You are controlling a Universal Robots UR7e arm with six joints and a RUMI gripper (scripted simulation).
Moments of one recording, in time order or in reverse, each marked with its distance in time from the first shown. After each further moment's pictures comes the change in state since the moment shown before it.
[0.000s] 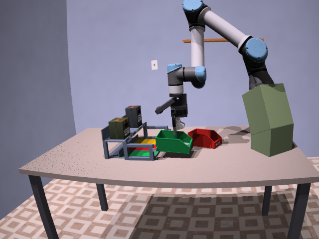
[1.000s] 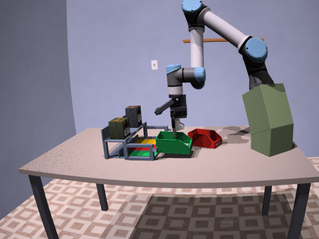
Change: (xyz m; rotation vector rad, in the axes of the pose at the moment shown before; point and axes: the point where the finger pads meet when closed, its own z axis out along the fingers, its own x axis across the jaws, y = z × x) arm -0.001 -0.003 0.005 -0.002 -0.002 -0.002
